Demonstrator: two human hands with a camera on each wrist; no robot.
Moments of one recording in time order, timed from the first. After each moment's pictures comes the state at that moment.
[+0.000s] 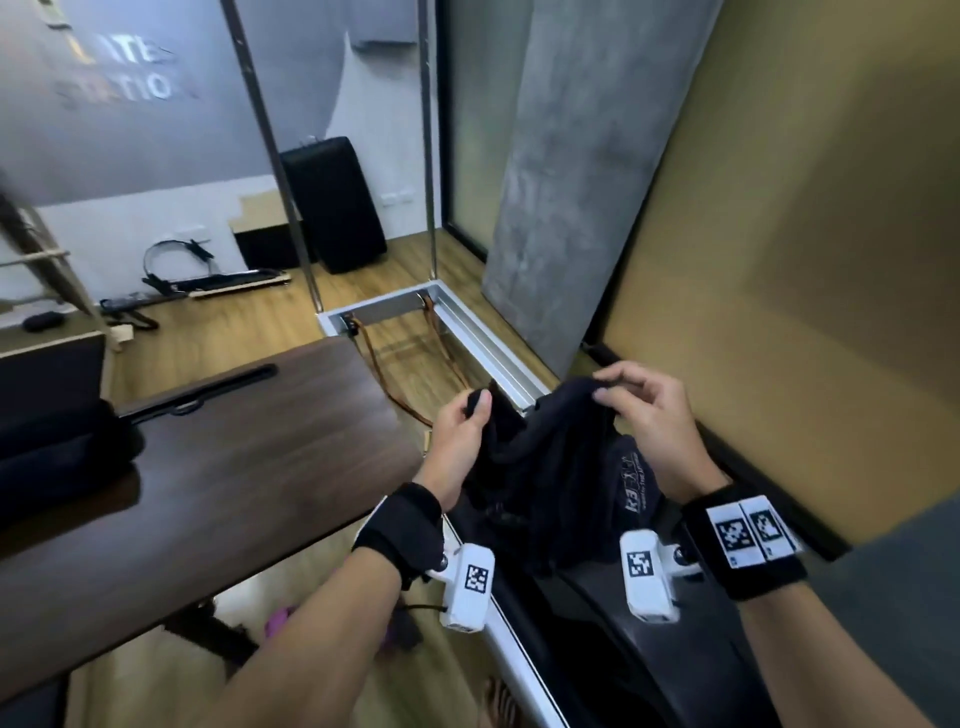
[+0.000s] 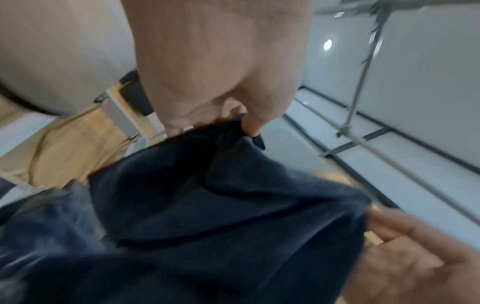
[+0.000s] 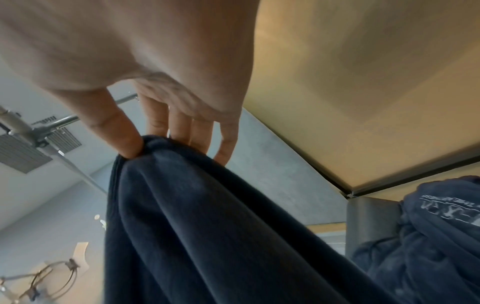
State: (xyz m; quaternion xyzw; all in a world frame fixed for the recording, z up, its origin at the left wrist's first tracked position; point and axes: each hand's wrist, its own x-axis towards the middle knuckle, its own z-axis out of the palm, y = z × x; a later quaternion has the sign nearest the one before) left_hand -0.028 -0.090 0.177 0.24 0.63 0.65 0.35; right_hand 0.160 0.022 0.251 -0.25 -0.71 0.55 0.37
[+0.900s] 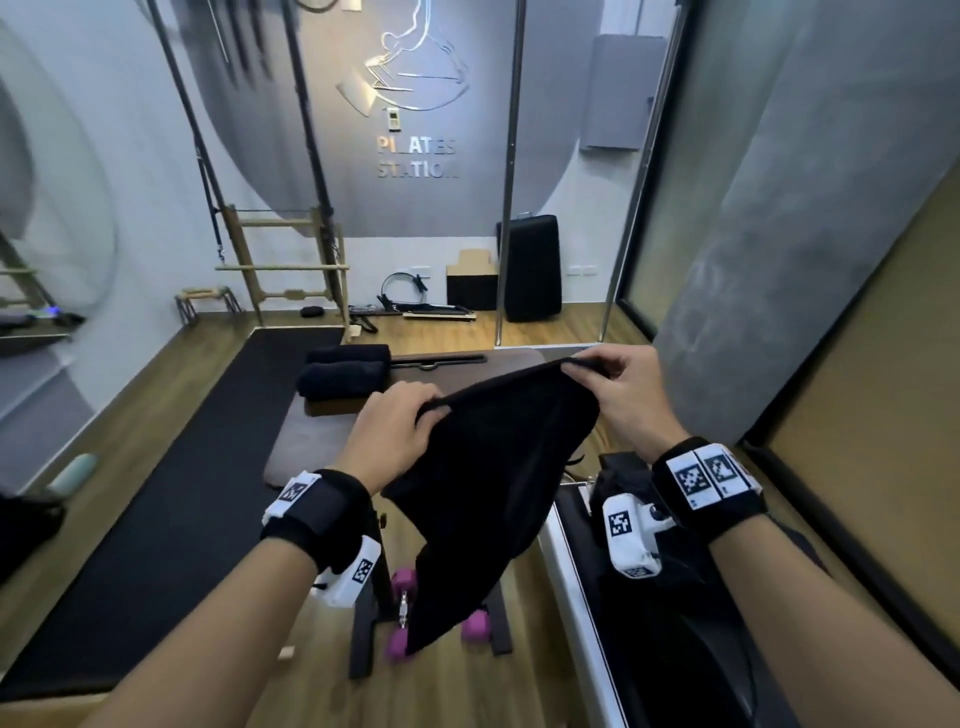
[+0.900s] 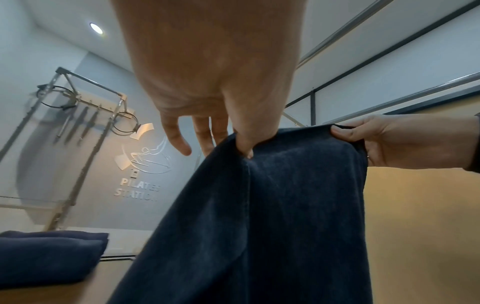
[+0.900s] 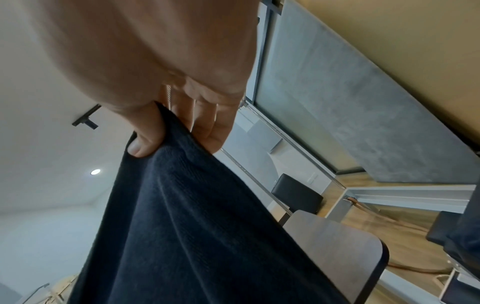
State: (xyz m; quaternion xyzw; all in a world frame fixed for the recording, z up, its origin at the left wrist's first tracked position) left_hand -0.069 -0.431 0.257 0.40 0.87 0.28 -0.10; right_hand 0.067 -0.163 0.306 -0.06 -0.80 0.48 0.34
